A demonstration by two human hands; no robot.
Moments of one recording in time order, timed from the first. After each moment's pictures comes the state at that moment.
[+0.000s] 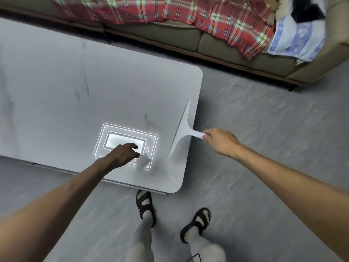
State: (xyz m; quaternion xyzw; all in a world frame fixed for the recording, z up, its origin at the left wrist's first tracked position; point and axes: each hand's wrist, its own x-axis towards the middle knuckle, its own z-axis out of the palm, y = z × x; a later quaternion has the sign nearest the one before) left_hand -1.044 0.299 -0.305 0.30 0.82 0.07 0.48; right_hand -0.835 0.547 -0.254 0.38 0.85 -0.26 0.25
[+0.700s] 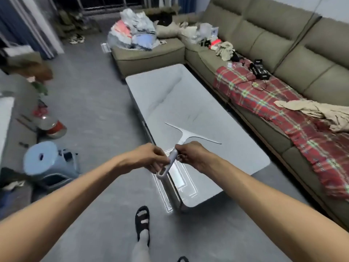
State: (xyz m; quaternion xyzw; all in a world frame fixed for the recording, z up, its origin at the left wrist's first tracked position) left_hand -0.793 0.145 0.000 -0.03 0.80 0.49 0.34; right_hand -0.817 0.326 0.001 0.16 0.67 -0.65 0.32
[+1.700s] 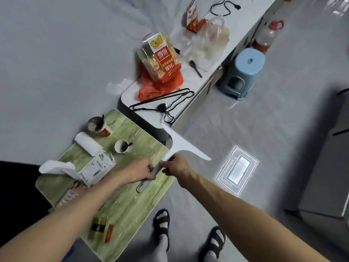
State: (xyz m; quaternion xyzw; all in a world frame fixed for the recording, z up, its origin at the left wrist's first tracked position) left_hand 0.027 -0.216 -0.191 -0.47 0.74 0.41 0.24; right_hand -0.118 -0.153 -0.208 -0.18 0.69 -0.31 0.63
